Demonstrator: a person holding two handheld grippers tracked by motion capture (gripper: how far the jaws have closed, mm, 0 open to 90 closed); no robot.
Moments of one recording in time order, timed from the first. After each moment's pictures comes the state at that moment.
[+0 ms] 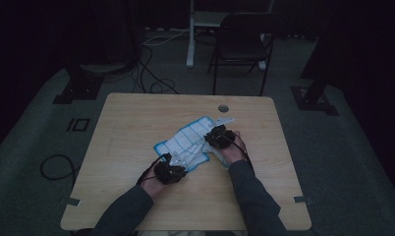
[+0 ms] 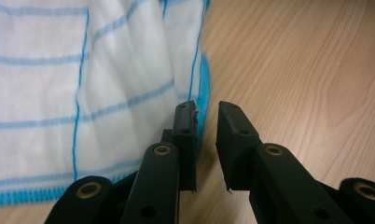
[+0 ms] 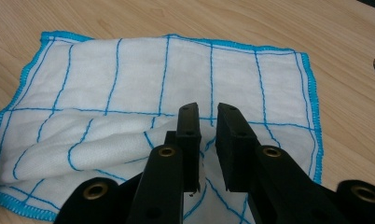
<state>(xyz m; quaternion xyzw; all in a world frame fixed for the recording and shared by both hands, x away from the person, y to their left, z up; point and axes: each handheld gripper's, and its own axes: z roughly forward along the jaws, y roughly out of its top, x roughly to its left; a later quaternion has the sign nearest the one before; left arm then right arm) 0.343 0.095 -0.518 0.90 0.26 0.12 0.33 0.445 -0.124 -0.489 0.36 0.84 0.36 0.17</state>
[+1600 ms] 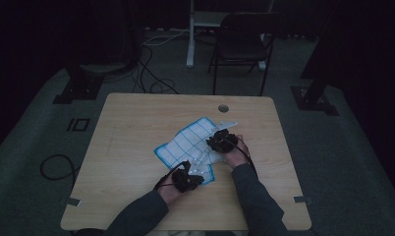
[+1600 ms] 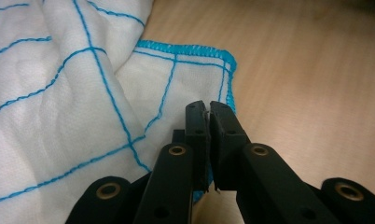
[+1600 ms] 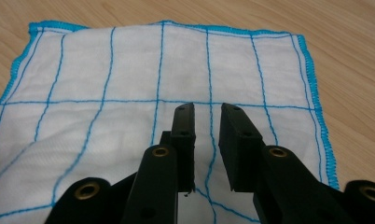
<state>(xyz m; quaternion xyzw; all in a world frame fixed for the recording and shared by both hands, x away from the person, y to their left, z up) 0.318 0.044 -0.533 0.91 0.21 0.09 0.34 0.433 -0.134 -0.496 0.36 0.85 0.36 0.16</state>
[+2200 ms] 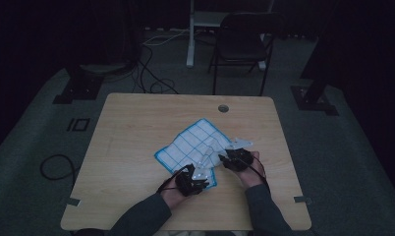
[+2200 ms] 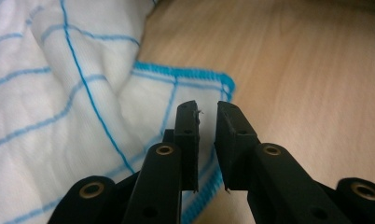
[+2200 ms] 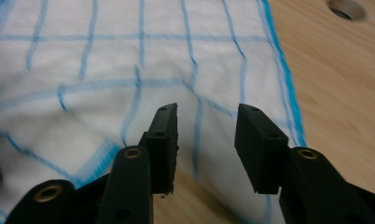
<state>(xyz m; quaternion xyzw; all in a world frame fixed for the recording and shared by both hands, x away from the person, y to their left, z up) 0.313 0.030 -0.525 0.91 0.20 0.11 0.35 0.368 -0.180 -0.507 0.37 0.84 0.34 0.21</state>
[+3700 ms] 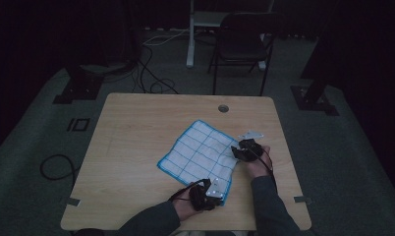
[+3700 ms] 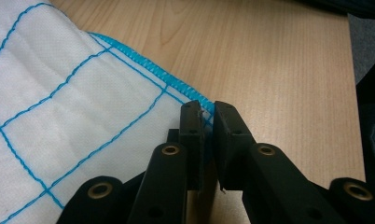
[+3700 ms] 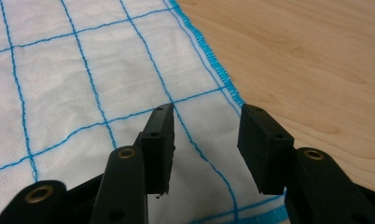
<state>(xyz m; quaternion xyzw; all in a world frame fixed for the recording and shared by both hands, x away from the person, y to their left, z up) 0.275 -0.007 -0.533 0.93 0.10 0.04 0.35 0.410 -0.215 -0.520 0.45 0.80 0.31 0.22</state>
